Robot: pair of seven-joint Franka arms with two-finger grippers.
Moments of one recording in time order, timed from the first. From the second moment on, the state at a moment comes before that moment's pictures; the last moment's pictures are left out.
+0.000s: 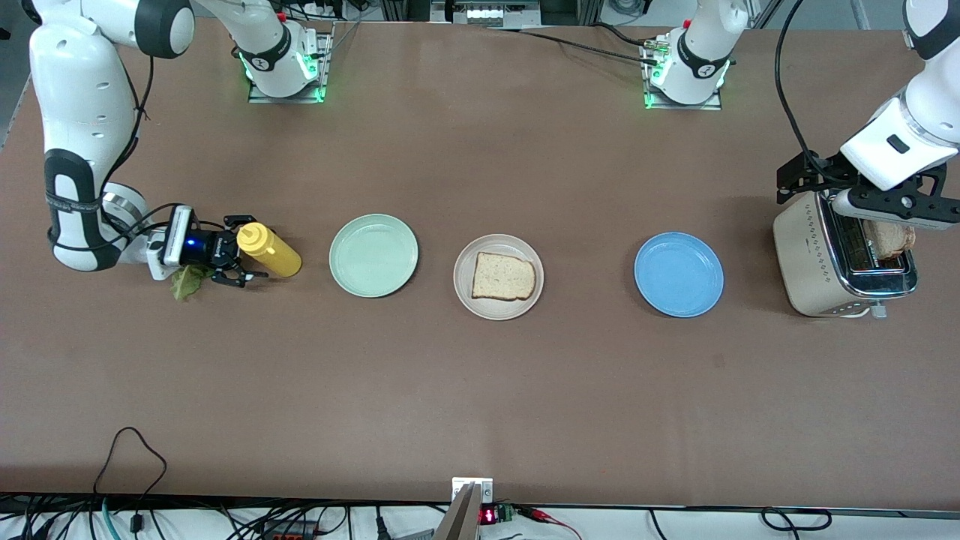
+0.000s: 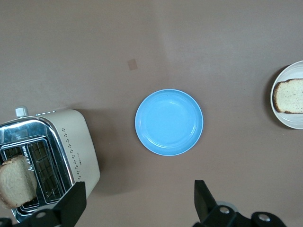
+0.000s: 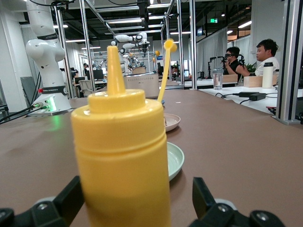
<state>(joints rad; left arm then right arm) -0.07 -0.01 0.00 -1.70 0.01 1.68 0.09 0.09 0.82 -0.50 -1.94 1.46 1.25 -2.69</state>
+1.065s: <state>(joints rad) -0.07 -0.01 0.00 -1.70 0.01 1.68 0.09 0.56 0.79 -1.20 -1.89 1.25 1.39 -2.08</state>
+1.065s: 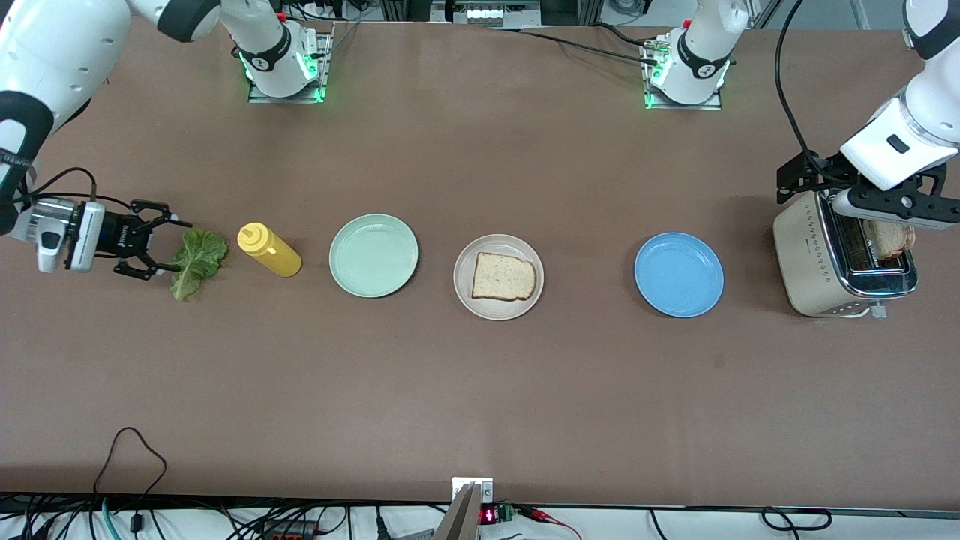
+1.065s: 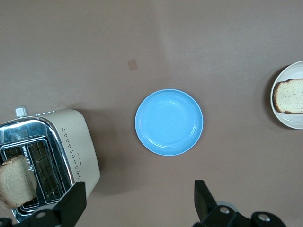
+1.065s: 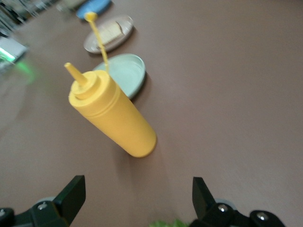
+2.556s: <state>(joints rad) -0.07 -0.01 0.00 -1.70 0.01 1.68 0.09 0.94 0.95 -1.22 -1.99 0.92 2.15 -0.89</state>
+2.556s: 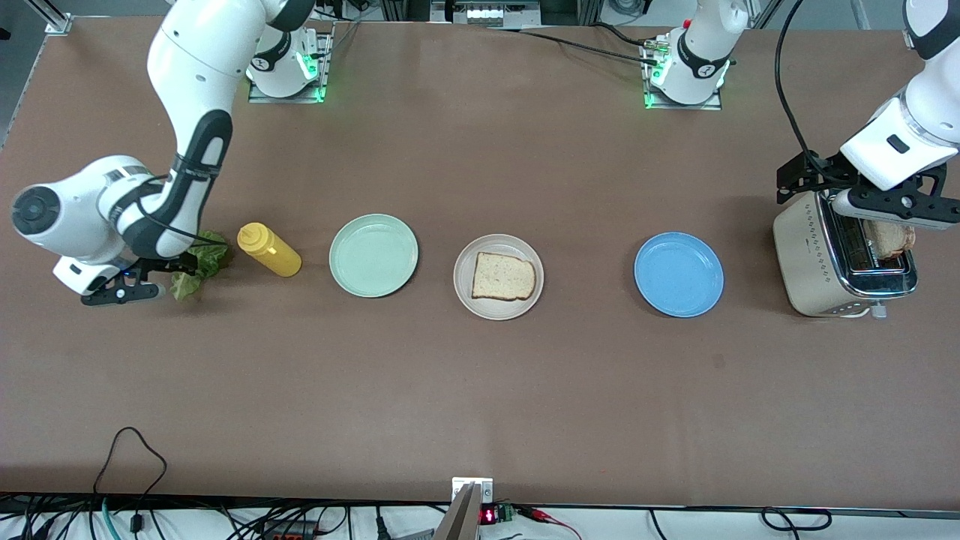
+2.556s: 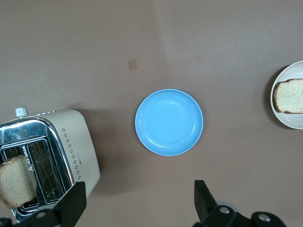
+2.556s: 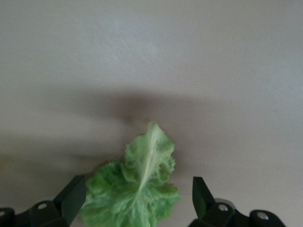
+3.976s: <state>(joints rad) -0.07 -0.01 0.00 -1.70 0.01 1.68 0.09 0.94 0.91 -1.28 -1.93 0.95 2.03 -1.11</state>
